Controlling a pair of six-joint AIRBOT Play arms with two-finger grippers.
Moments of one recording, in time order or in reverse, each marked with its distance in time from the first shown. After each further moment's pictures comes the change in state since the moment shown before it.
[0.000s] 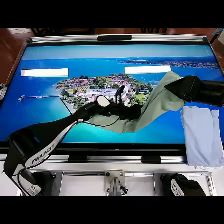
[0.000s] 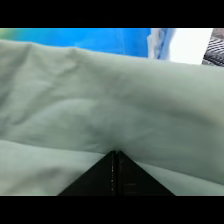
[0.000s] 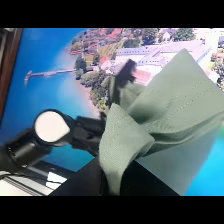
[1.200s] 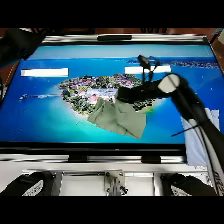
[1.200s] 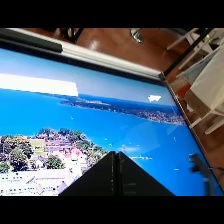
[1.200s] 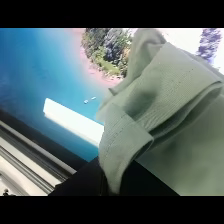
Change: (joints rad) left arm 0.586 0.881 0.003 0.661 -0.106 -0.201; right arm 0.518 -0.480 0.000 -0.109 -0.343 0.048
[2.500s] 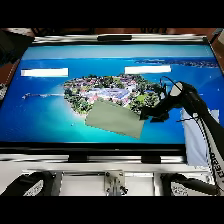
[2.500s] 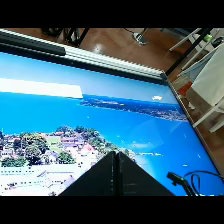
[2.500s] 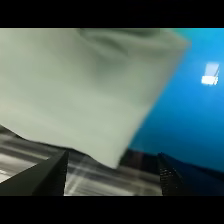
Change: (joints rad) left arm 0.027 0.061 0.000 0.017 -0.065 0.001; right arm -0.296 -0.091 -0.165 -0.243 0.366 -0.032
